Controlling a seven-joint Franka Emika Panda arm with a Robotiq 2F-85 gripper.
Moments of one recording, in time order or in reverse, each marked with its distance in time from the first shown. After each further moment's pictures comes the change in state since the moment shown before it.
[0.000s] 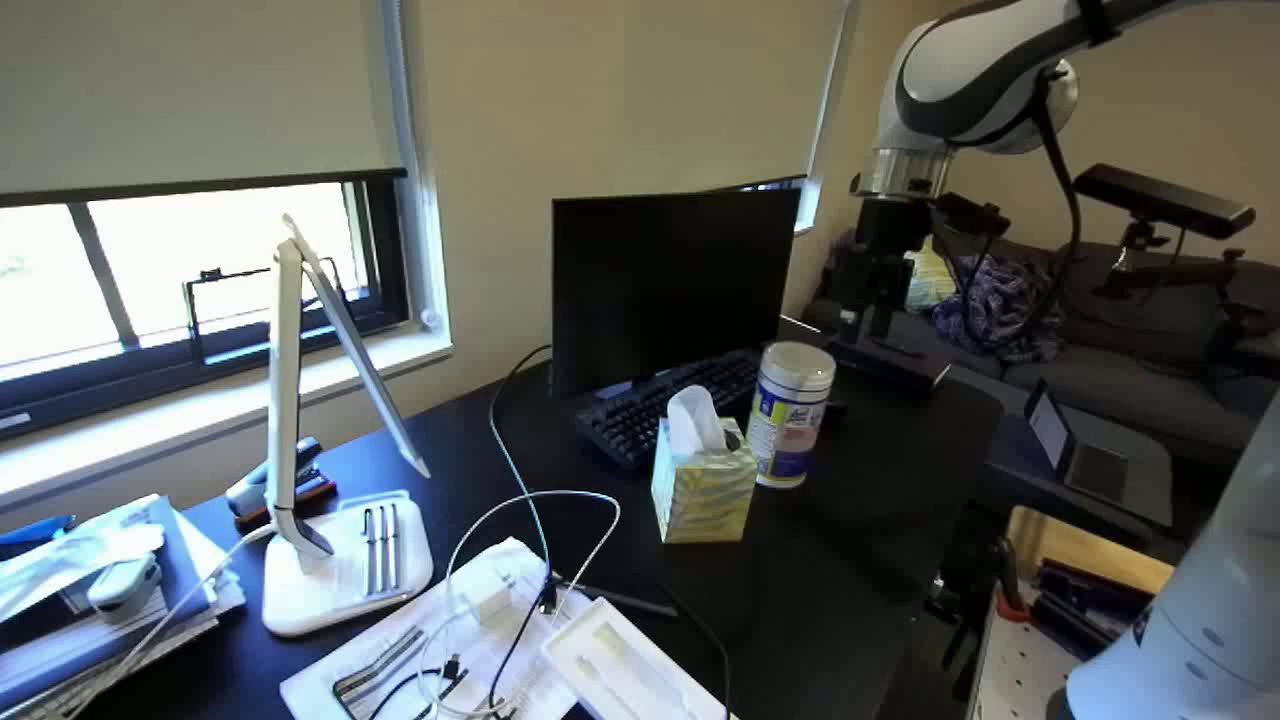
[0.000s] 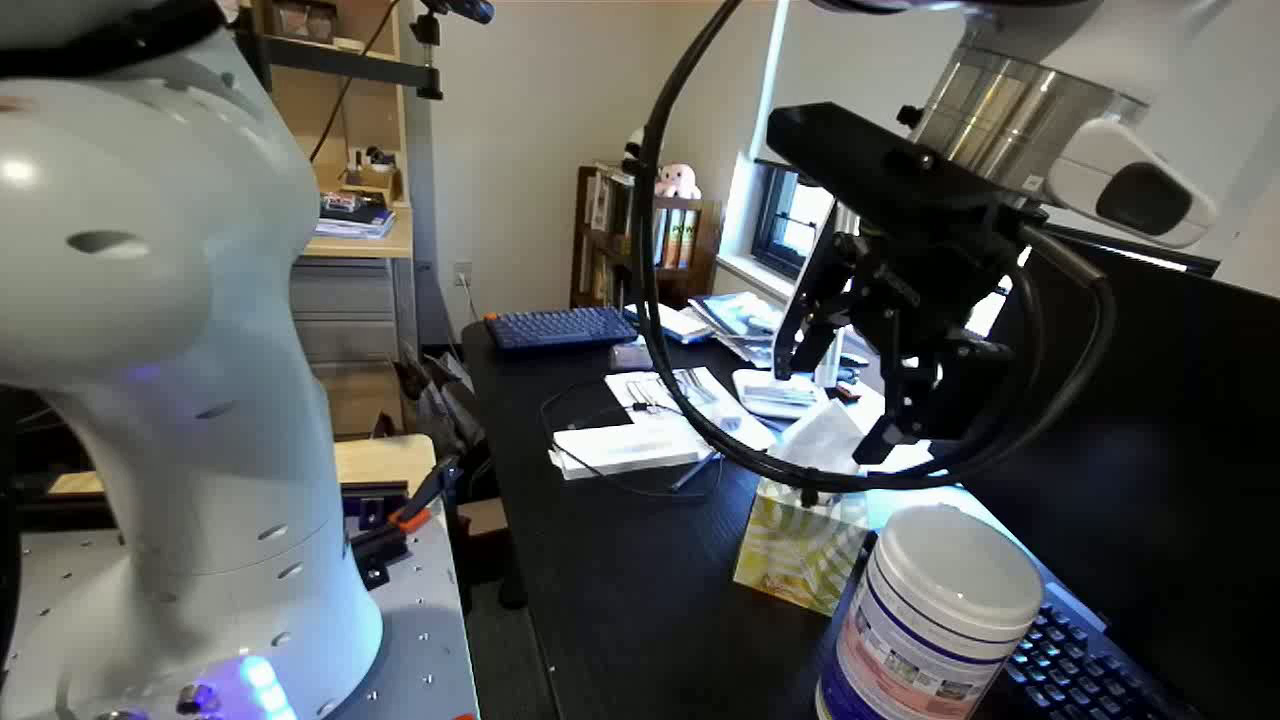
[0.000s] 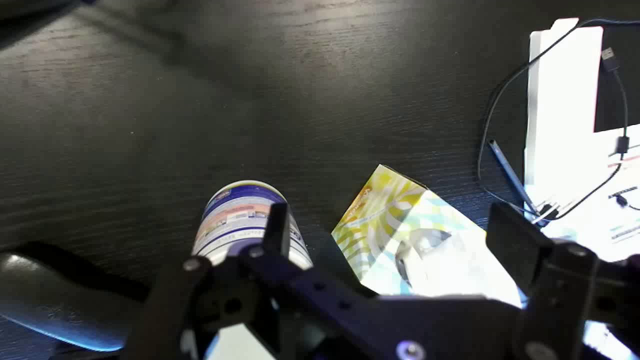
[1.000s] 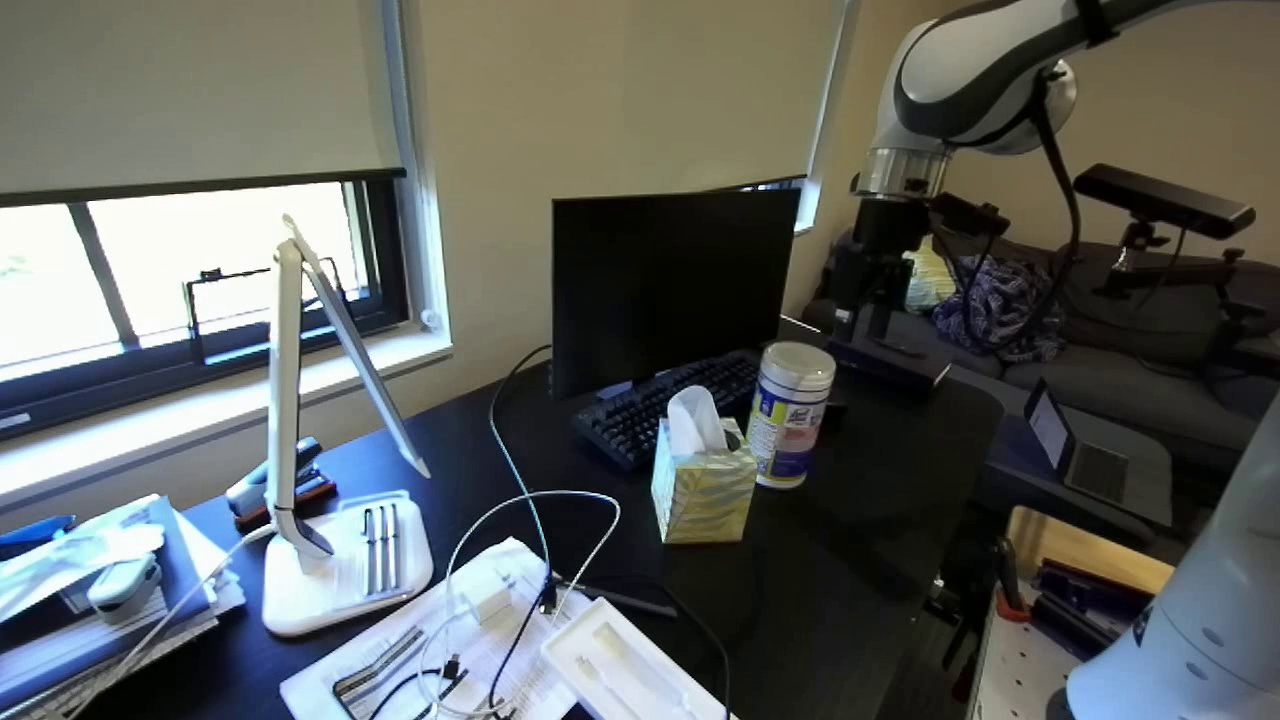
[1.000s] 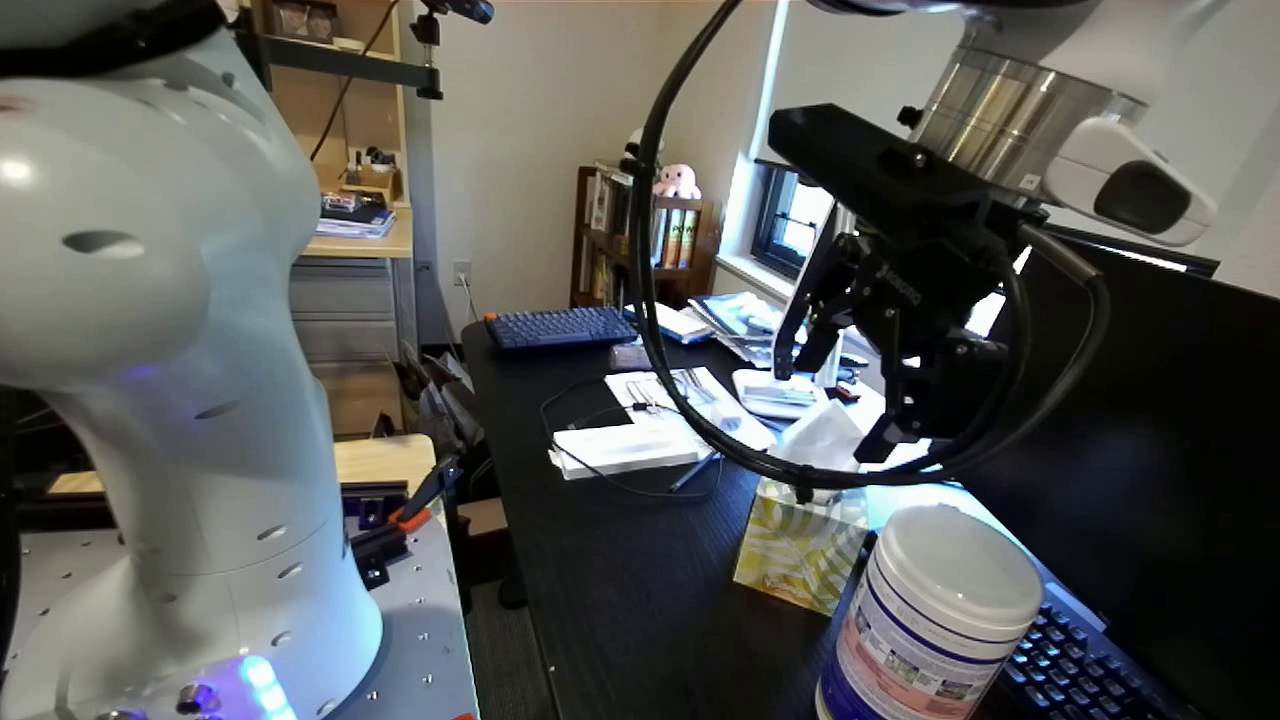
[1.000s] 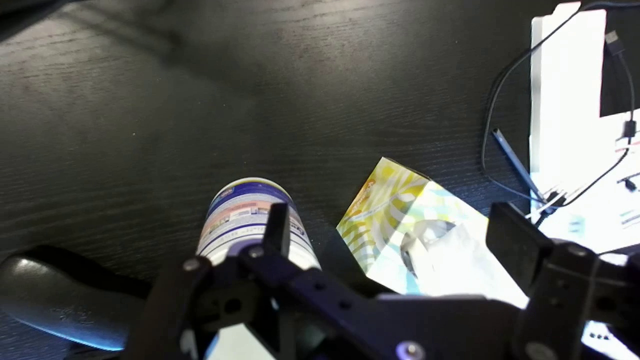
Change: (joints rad) arm -0.008 0.004 0.013 -0.001 0.005 0.019 0.044
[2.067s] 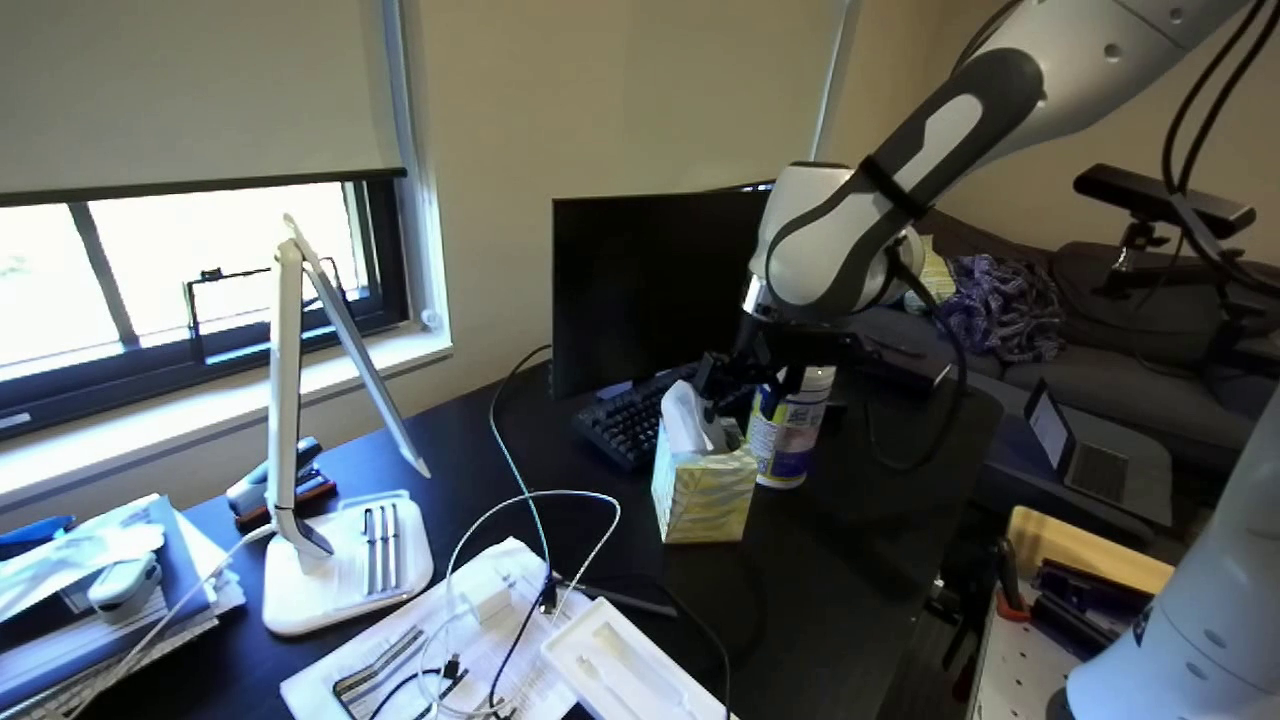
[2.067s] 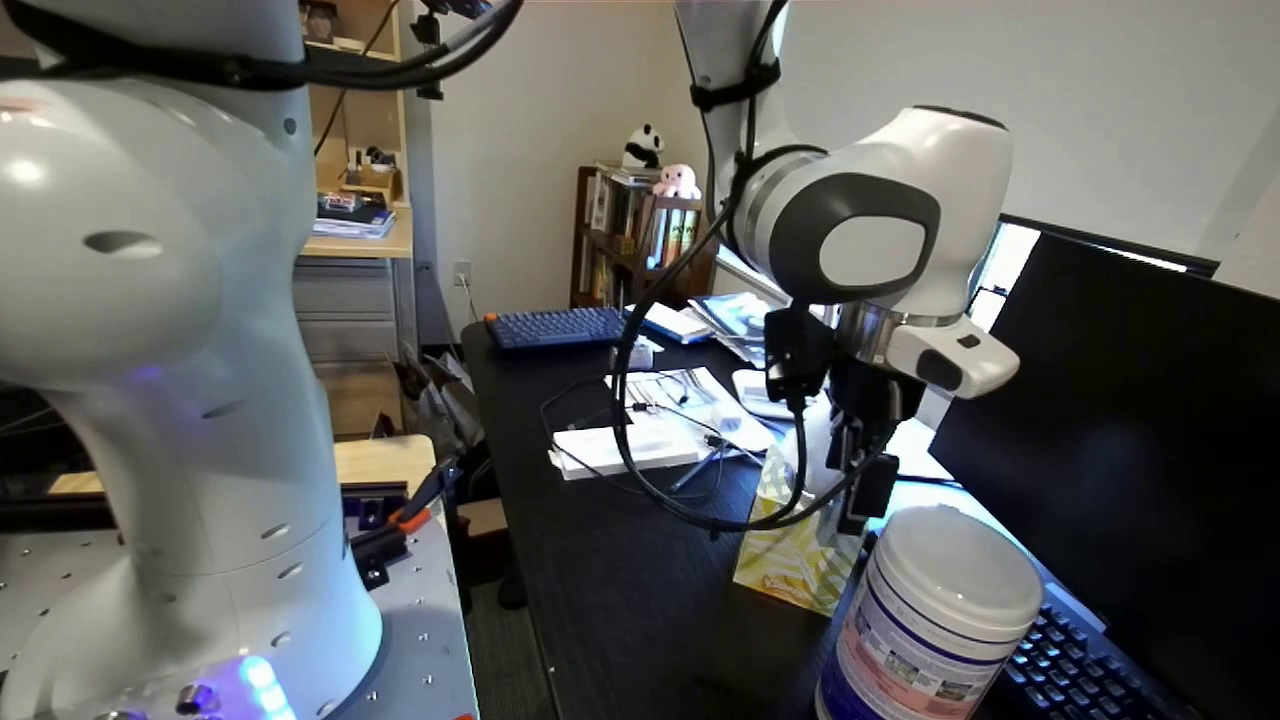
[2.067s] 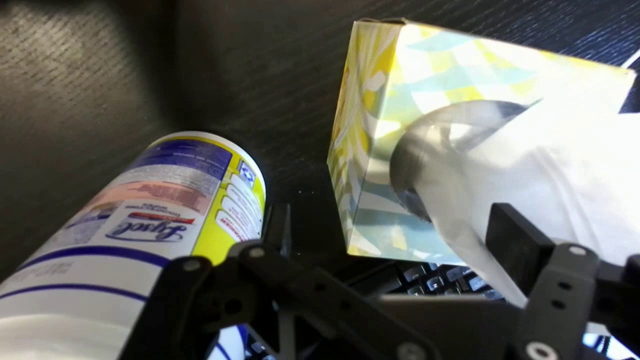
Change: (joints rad) arm 0.035 0.451 0.221 -0.010 0.025 0.676 0.594
